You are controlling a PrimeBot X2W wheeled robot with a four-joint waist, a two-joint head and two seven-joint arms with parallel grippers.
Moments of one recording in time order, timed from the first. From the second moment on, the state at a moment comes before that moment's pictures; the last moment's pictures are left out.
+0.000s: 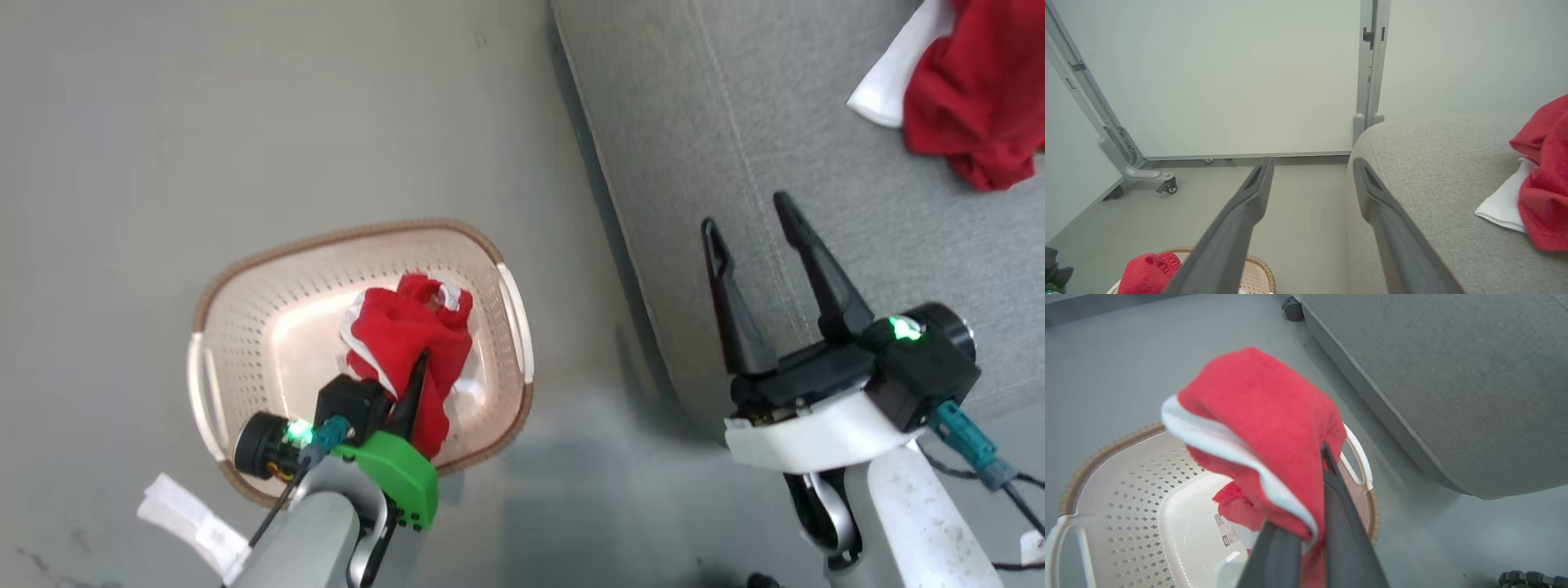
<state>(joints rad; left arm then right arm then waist) -0.42 0.13 -0.56 0.65 -0.37 -0.03 -0.26 -0.20 -0.09 0.20 -0.11 0.14 0.13 -0.26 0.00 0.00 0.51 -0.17</state>
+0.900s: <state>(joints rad) -0.13 0.06 -0.28 0.20 -0.16 -0.09 -0.26 0.03 -0.07 0.21 -0.04 0.12 0.13 -0.26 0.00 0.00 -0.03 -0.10</state>
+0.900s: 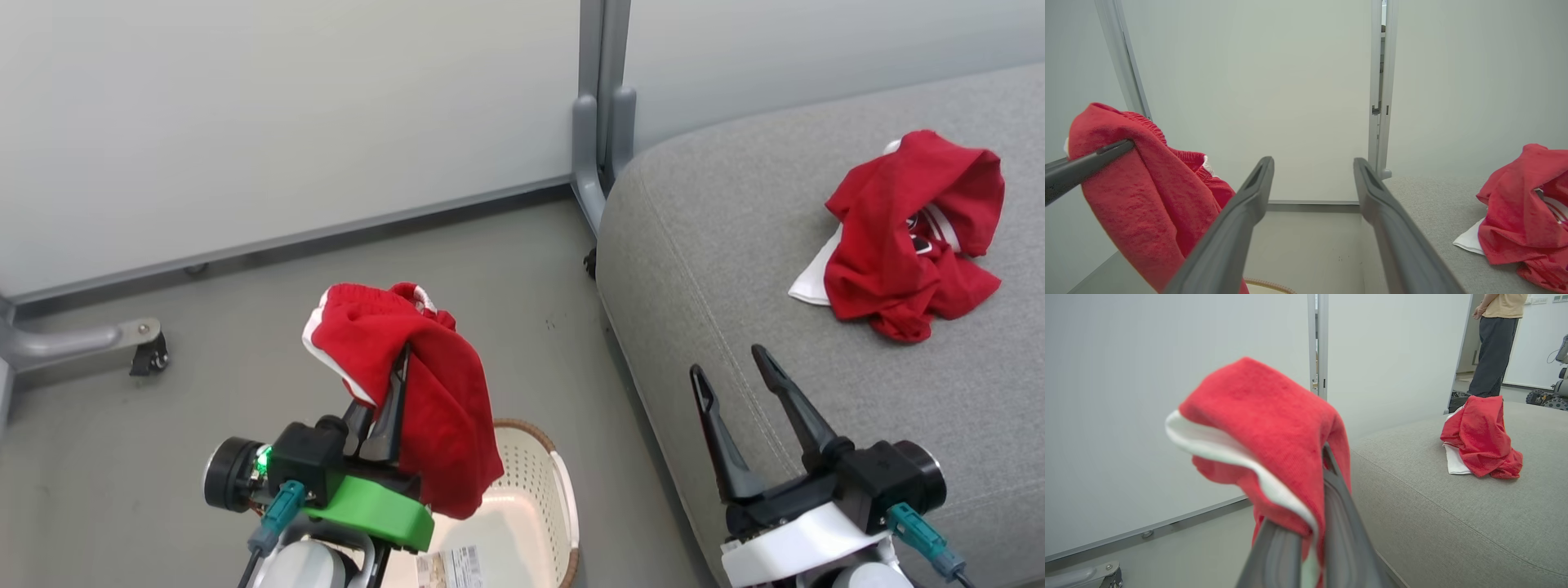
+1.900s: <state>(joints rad) -0.33 0.05 -0.62 0.14 -0.26 -0.01 -0.26 -0.09 -0.06 0.49 0.11 0.15 0.13 -0.26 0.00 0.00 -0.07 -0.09</state>
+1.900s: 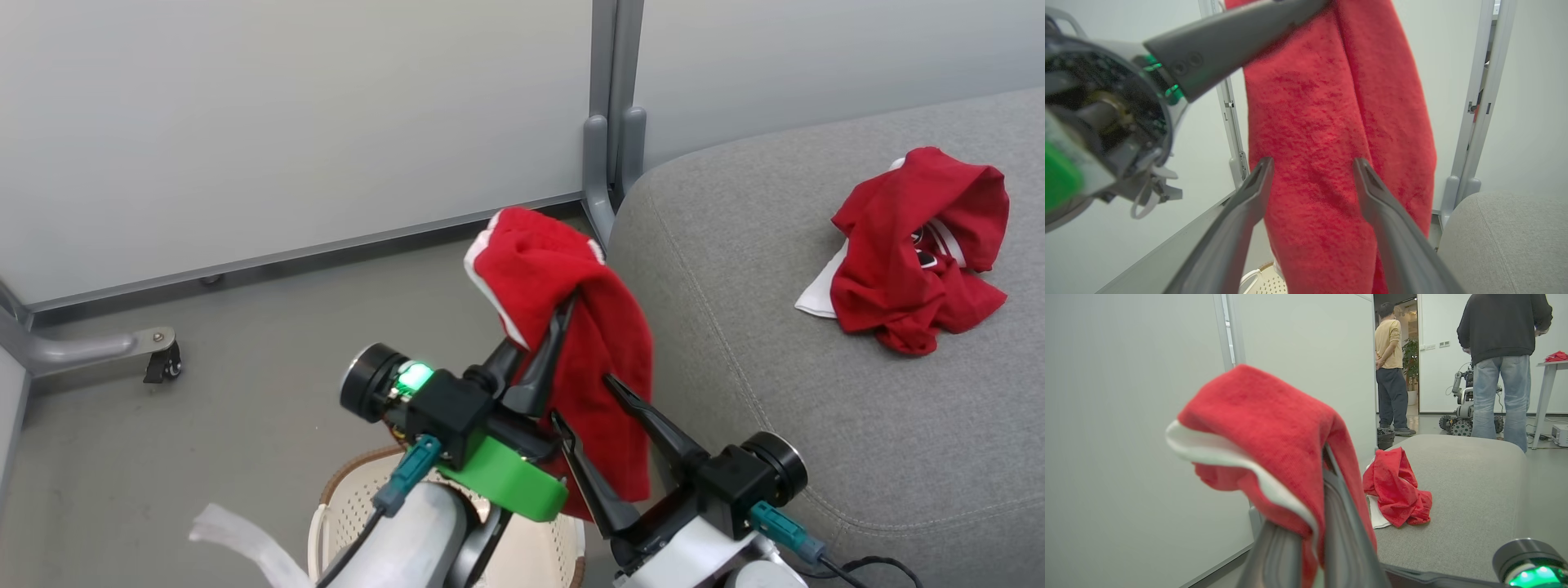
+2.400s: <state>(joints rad) -0.46 0.05 -0.84 0.15 -0.38 0.09 -0.26 -0.13 -0.05 0.42 0.13 0.15 0.13 -0.26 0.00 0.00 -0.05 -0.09</state>
